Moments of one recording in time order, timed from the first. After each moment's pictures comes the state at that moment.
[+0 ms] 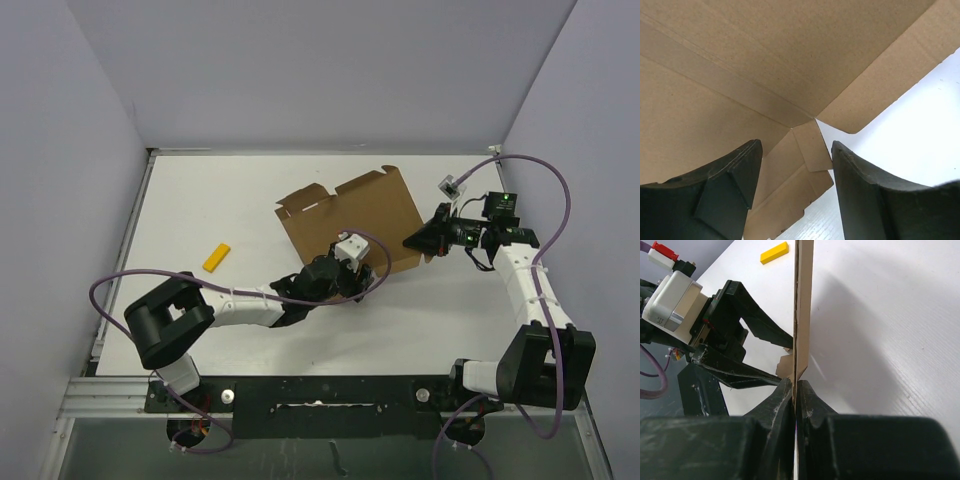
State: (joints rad) left arm -1.05 1.68 0.84 0.53 -0.20 -0.24; right arm -0.12 1.28 0.98 -0.55 -1.18 -0.30
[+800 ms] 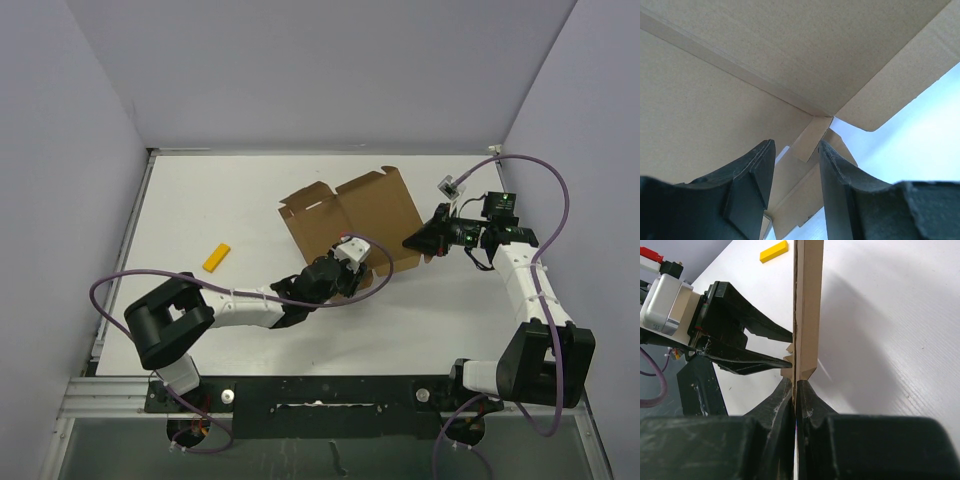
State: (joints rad) left arm -1.06 1.68 0.83 0.53 -0.29 -0.14; right arm -0.12 1.29 0.98 -0.55 -1.18 -0.31
